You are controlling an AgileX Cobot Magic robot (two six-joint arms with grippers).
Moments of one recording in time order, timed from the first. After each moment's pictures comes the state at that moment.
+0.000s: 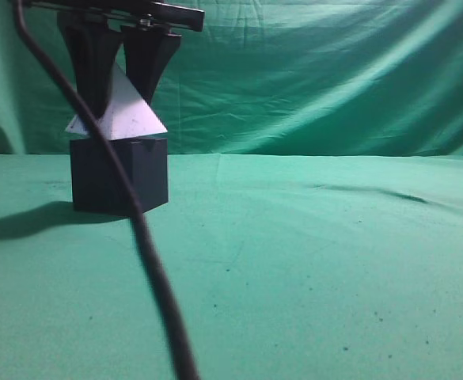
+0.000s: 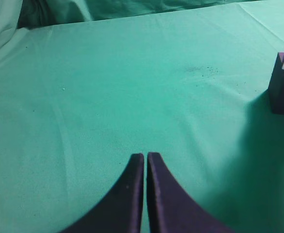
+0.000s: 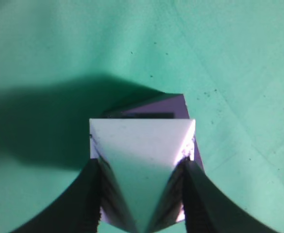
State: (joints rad) left arm -0.01 -0.02 0.02 -0.01 0.35 0.09; right arm 0.88 2.18 -1.99 -0.05 1.16 -0.13
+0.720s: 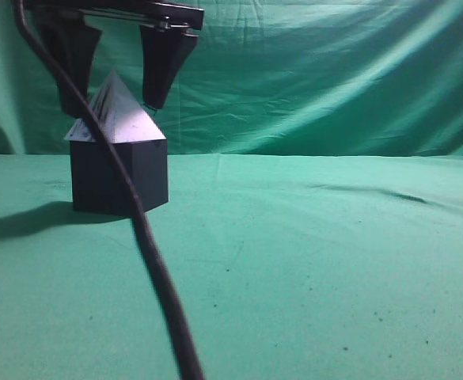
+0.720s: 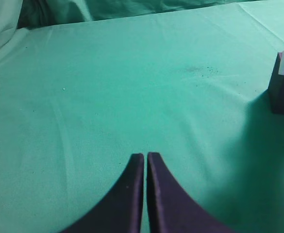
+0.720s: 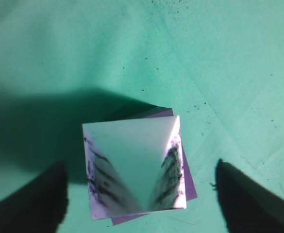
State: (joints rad) left arm -0.01 -0.02 0.02 -0.01 0.35 0.09; right arm 0.88 2.18 -2.00 -0.06 1.13 -0.13
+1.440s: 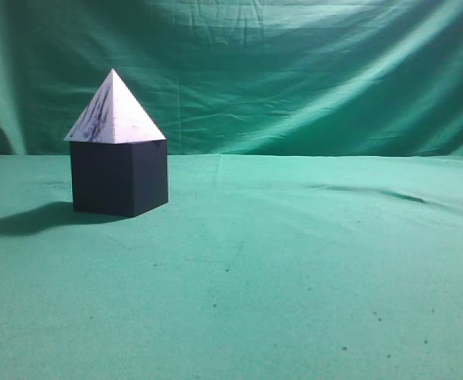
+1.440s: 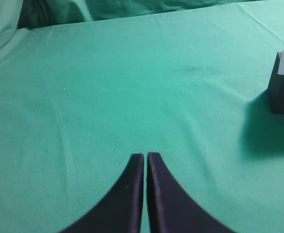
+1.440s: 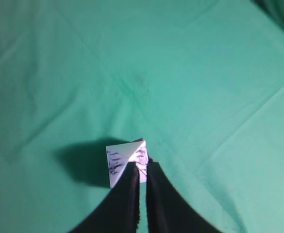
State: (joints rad) left arm -0.01 -0.02 0.02 -0.01 0.35 0.09; right arm 0.88 1.82 -2.12 -0.05 1.26 -0.08
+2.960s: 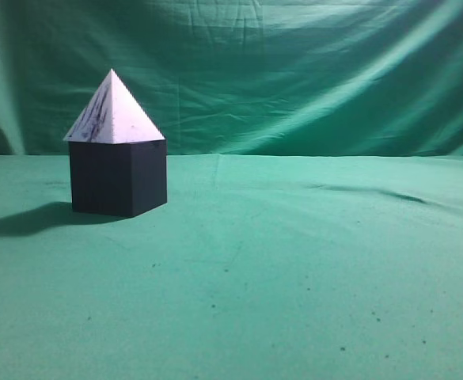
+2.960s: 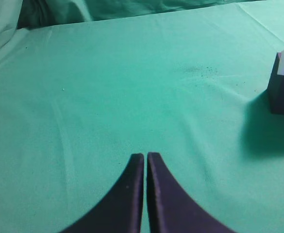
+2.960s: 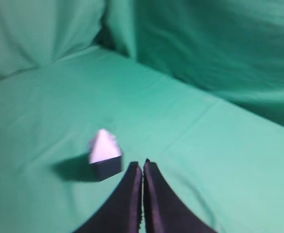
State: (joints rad) left arm -0.01 -0.02 0.02 -0.01 0.35 0.09; right arm 0.72 0.56 -0.82 -0.10 0.64 0.02
